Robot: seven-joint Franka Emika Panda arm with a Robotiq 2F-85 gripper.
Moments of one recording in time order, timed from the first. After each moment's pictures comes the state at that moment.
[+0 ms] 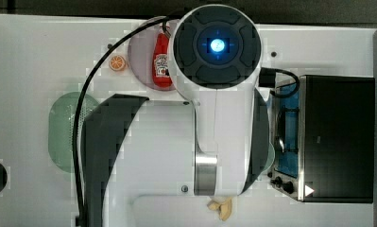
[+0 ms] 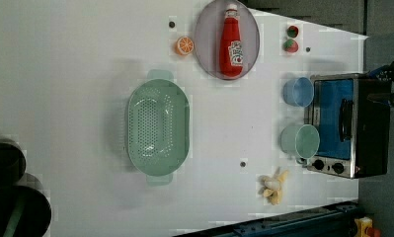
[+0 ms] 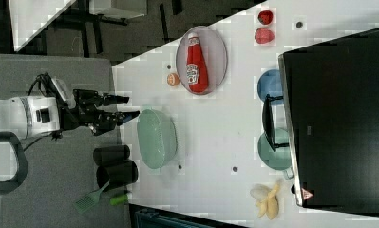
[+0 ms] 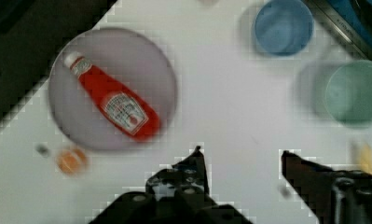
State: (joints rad) arm -0.01 -0.03 0.00 -1.80 -0.01 0.19 0.05
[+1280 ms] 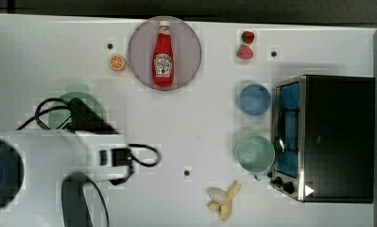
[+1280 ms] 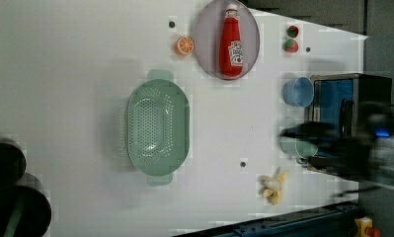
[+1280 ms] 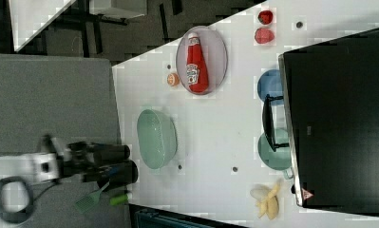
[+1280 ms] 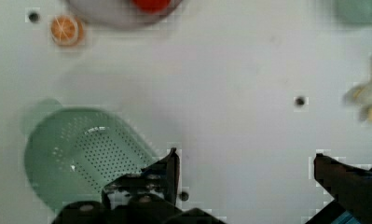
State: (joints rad) arm 0.03 -0.22 0.39 -2.17 0.03 0.34 0.33
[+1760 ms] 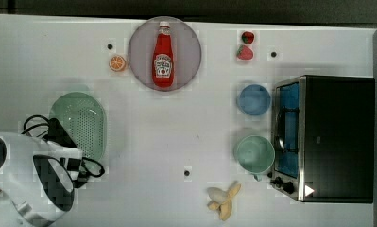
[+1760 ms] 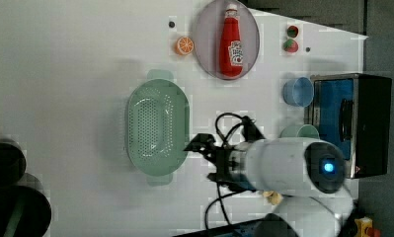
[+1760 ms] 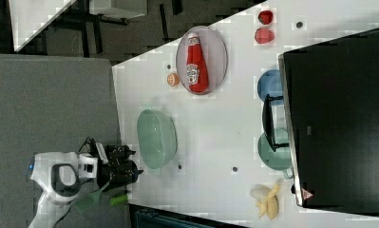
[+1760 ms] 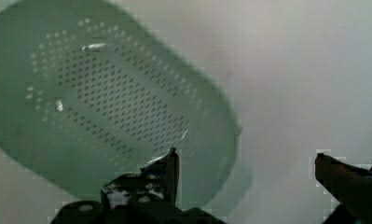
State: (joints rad) arm 0.08 0.13 0.59 -2.21 0.00 0.64 0.80
